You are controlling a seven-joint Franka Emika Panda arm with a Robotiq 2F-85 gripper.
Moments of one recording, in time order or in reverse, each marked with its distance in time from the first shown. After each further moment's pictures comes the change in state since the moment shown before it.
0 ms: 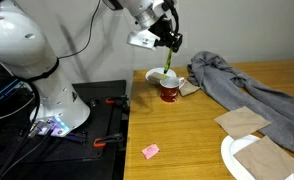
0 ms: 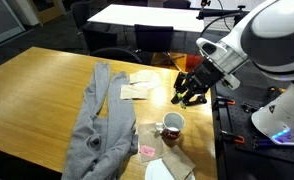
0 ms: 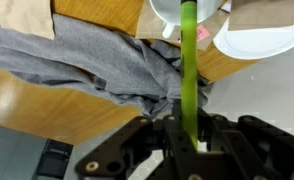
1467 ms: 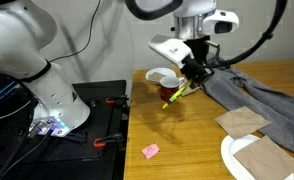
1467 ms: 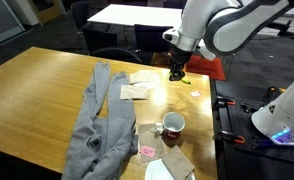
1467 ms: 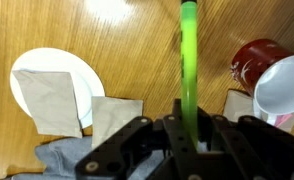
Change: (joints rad) arm -0.678 0.191 0.117 0.190 -1.428 -0.555 1.178
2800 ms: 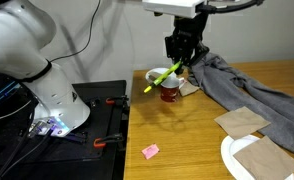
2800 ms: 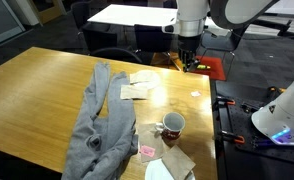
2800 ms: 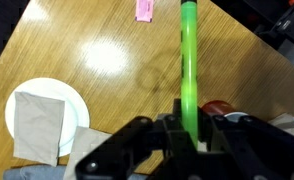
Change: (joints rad) arm 0.039 -0.093 0.000 0.146 -0.164 -0.510 -0.031
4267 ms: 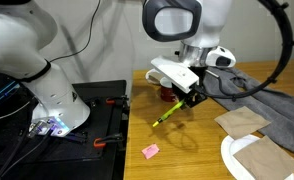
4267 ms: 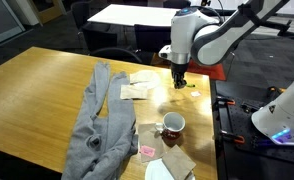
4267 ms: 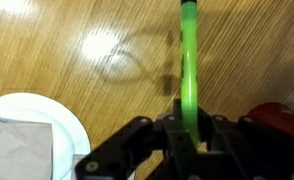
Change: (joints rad) arm -0.048 0.287 -0.032 -0.074 0.056 0.420 -0.007
